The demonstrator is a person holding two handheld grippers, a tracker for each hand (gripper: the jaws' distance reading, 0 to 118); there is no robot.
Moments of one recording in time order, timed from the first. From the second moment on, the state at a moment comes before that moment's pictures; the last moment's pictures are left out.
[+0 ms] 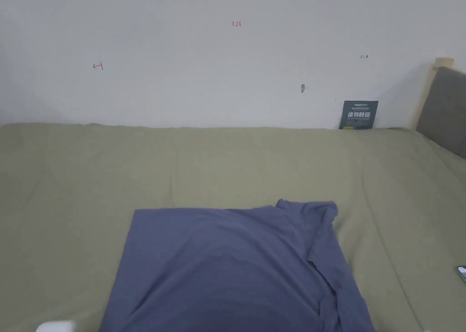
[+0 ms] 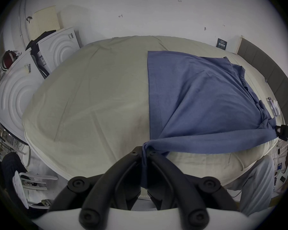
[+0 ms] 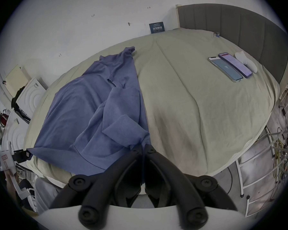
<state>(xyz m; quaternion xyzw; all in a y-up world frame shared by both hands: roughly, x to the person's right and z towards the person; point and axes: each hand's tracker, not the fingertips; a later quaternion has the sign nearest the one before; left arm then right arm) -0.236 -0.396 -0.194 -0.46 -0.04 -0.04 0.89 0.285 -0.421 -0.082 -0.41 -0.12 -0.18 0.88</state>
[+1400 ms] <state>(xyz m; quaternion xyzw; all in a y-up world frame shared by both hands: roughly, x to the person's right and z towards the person) -0.249 -0.394 -0.187 -0.49 -0.07 -0.03 0.87 0.289 -0.397 -0.053 -0.42 -0.11 -0.10 0.89</state>
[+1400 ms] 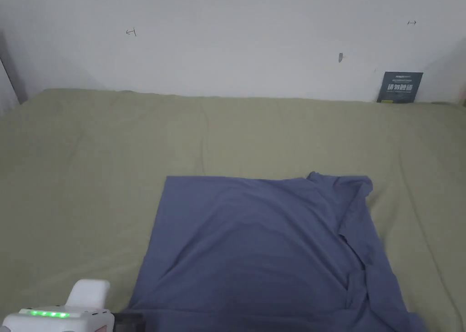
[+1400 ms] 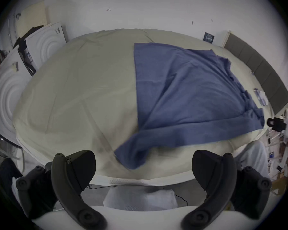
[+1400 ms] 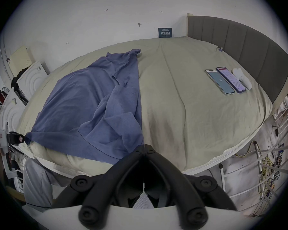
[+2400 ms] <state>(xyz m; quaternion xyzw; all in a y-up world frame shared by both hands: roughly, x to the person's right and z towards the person) -0.239 -0.383 -0.194 -0.50 -0.08 -0.02 0.86 0.285 -0.424 -0.085 -0.47 -0.06 -0.12 0.87</state>
